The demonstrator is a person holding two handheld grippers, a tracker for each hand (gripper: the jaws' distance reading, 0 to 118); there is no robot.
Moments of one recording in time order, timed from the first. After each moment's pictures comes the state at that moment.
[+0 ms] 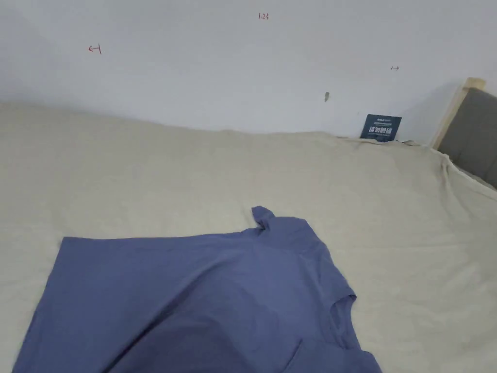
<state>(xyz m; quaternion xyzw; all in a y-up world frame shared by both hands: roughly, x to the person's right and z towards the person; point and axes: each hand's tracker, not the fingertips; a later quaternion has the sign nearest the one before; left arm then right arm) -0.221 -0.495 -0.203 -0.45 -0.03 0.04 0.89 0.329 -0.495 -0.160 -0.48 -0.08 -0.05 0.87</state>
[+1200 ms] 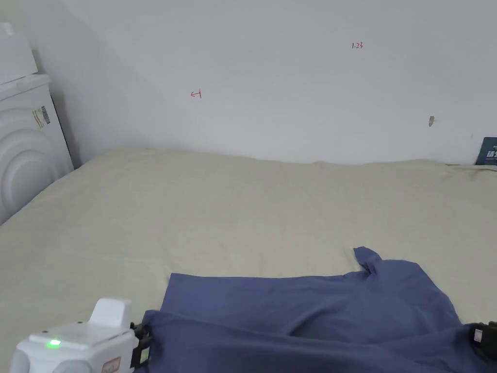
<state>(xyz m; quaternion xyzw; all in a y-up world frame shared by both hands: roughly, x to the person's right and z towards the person) -0.219 -0.411 -0.379 -0.36 -0.08 -0.02 0.93 0.339 -0.404 -0.349 -0.35 -0.03 -0.16 0.92</state>
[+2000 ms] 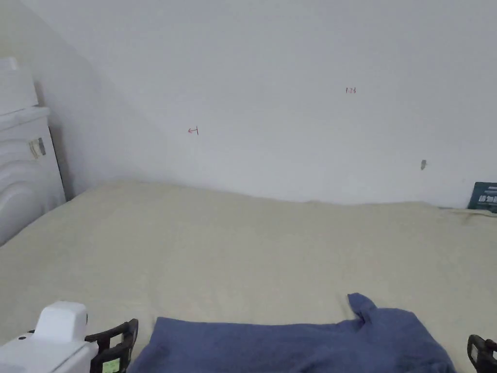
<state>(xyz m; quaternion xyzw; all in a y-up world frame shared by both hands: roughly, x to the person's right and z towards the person) -0.228 -0.334 -0.330 -0.17 -0.06 -0.03 0.98 0.312 -0.334 -0.281 -0.16 -0.05 -0.02 0.99</state>
